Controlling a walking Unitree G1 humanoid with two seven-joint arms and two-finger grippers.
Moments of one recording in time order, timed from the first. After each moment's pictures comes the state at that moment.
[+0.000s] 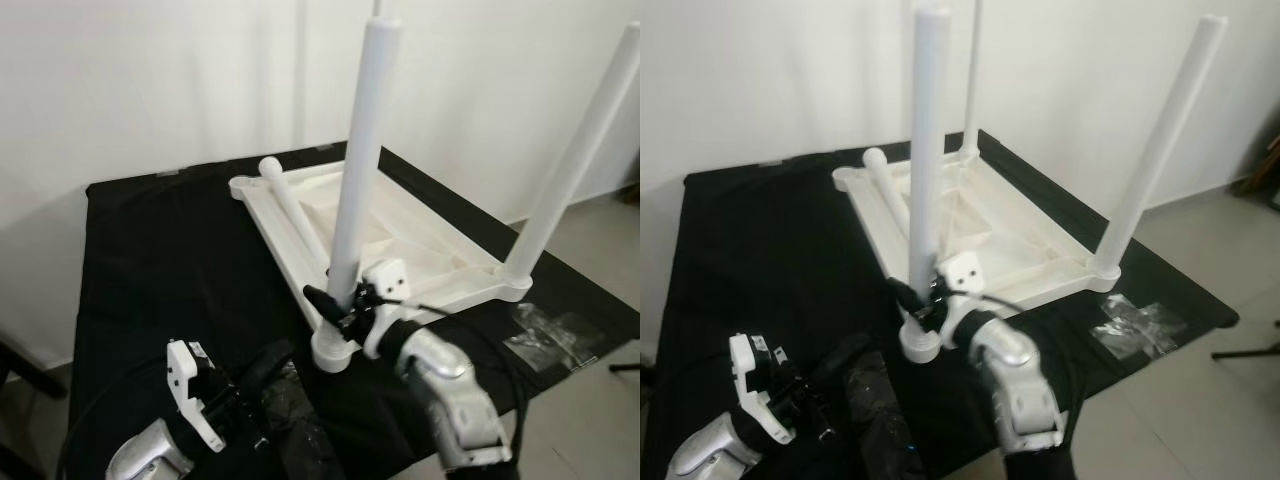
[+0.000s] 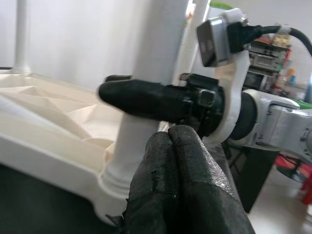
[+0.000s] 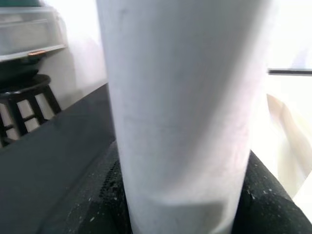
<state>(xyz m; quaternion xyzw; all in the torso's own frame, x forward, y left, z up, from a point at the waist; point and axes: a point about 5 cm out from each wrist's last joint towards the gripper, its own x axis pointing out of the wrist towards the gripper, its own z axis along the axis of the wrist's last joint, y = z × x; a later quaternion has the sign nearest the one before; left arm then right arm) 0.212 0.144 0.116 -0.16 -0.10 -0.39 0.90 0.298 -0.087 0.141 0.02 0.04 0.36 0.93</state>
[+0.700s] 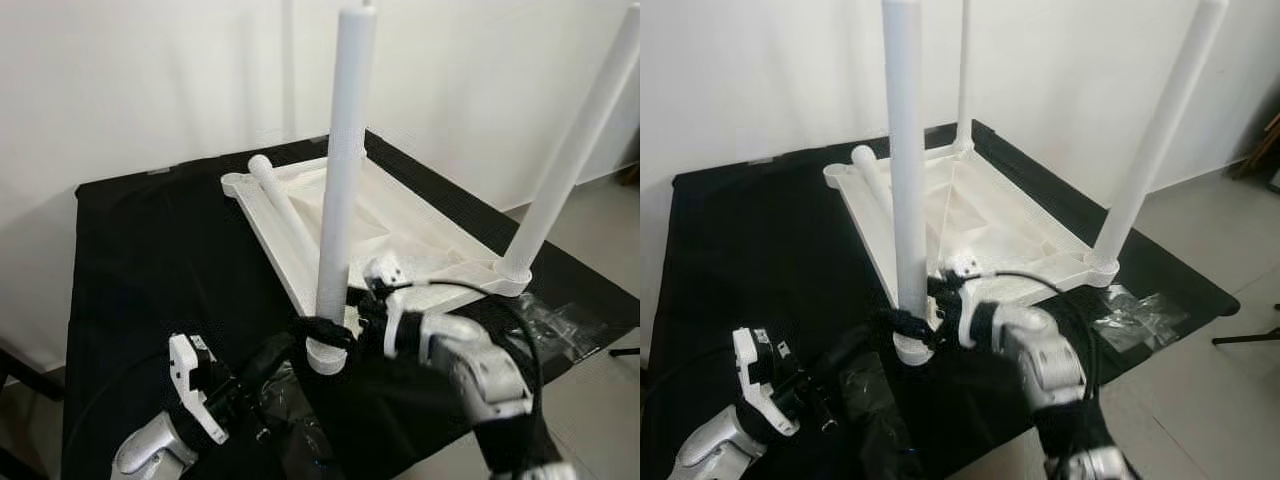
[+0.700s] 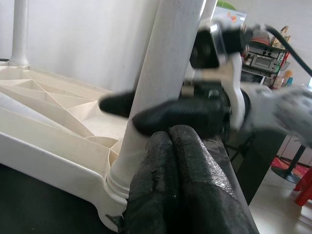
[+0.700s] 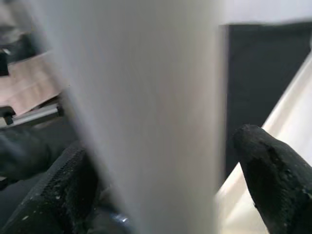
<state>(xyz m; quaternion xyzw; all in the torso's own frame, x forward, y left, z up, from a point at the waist) 0.217 0.144 0.114 -0.16 -0.10 -0.39 0.90 0.322 -0.114 0.165 0.00 0.08 0.56 0.83</state>
